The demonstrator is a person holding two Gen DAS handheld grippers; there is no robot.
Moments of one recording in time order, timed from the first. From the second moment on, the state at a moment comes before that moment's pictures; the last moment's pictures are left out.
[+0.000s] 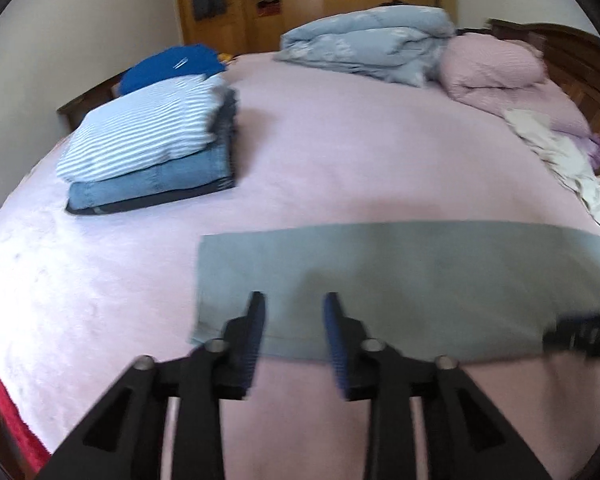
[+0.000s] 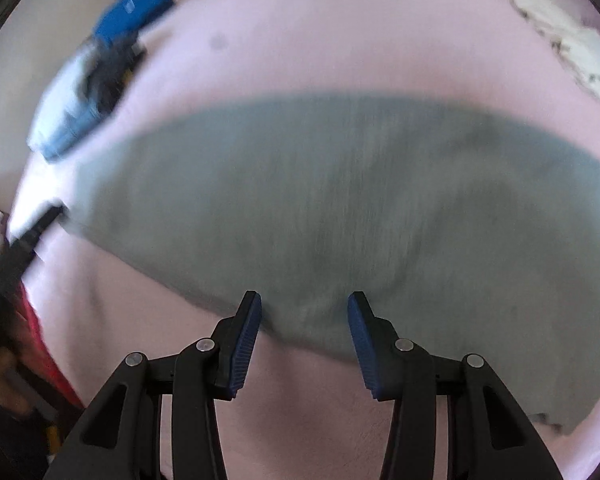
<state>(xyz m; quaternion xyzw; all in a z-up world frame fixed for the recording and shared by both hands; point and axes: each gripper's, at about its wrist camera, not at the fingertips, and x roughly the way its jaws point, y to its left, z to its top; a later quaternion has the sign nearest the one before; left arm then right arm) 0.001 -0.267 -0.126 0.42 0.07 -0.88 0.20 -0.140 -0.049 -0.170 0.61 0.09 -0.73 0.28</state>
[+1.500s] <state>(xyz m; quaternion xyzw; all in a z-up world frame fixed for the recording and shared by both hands) -0.016 -0.285 -0.172 0.44 0.17 -0.86 0.20 -0.165 -0.118 -0.162 0.54 0.10 -0.78 0.29</state>
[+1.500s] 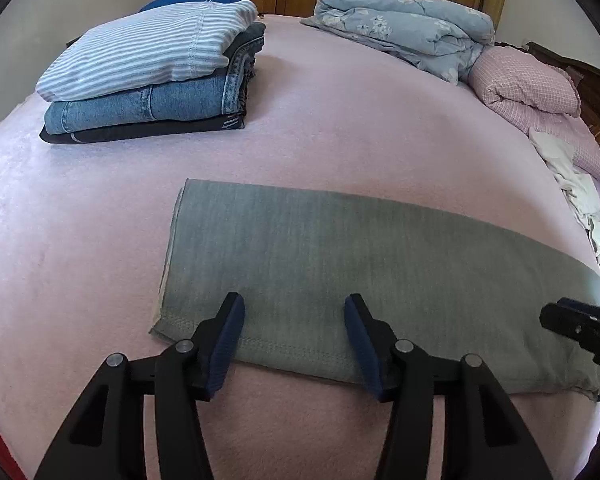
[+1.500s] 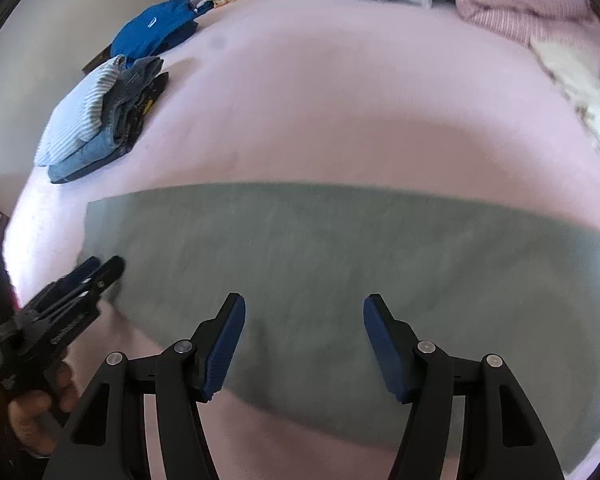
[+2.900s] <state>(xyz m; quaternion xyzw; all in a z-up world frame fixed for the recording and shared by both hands) -0.017 -0.281 -0.172 0.44 0.17 -0.86 0.19 -0.203 0.036 -0.177 0.58 0.07 -0.79 0.15</state>
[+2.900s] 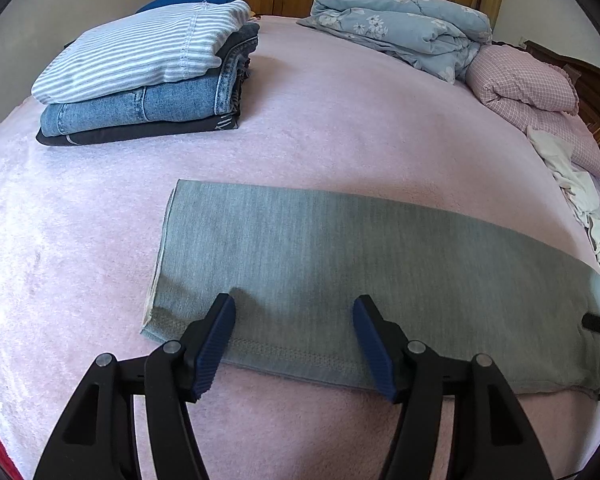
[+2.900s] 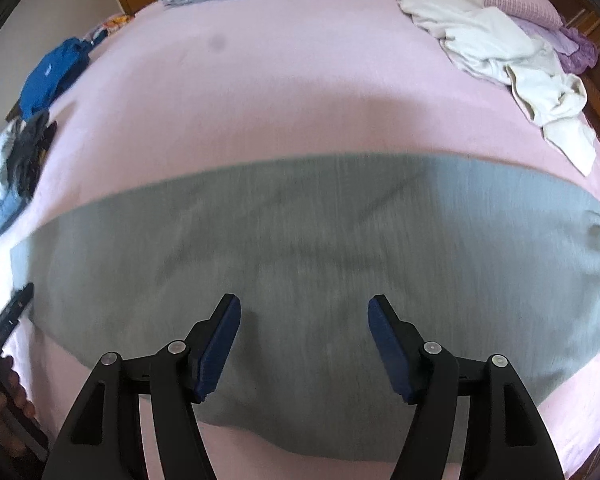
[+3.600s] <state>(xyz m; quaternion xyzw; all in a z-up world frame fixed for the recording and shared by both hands) -0.019 -0.282 -0.171 0.44 0.17 -0.86 0.19 -0.196 0.049 -0.188 0.59 0.08 -0.79 0.16</state>
